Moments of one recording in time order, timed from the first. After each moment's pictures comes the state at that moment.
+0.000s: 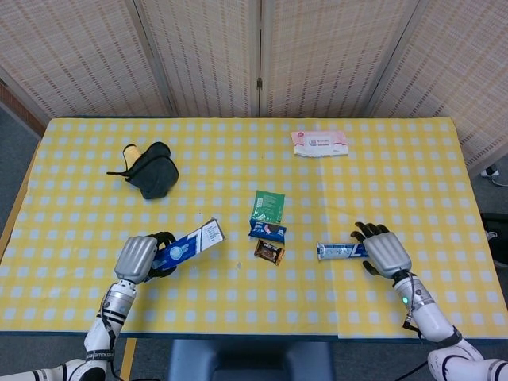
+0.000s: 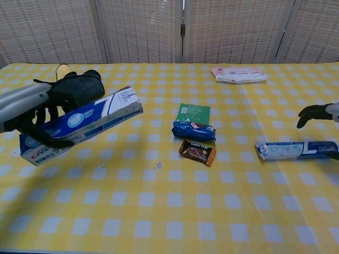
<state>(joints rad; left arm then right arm) -0.49 -1.52 -0.12 -1.64 1.21 1.22 0.31 0.43 -1.32 0.09 -1.50 -1.27 0.93 -0.37</state>
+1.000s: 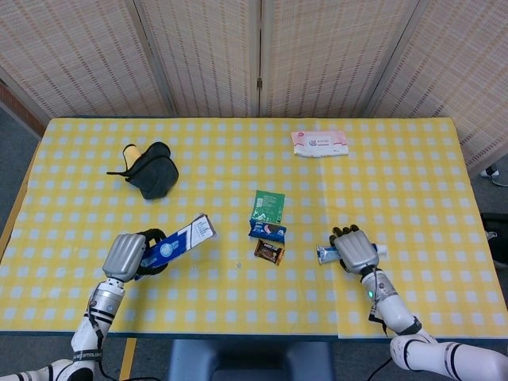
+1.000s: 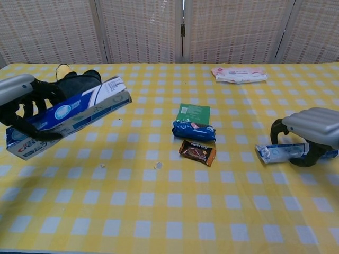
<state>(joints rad) -0.46 -1.45 -0.13 -1.67 1.23 1.21 0.23 0.56 -1.49 0.07 -1.47 -1.06 0.92 -0.64</state>
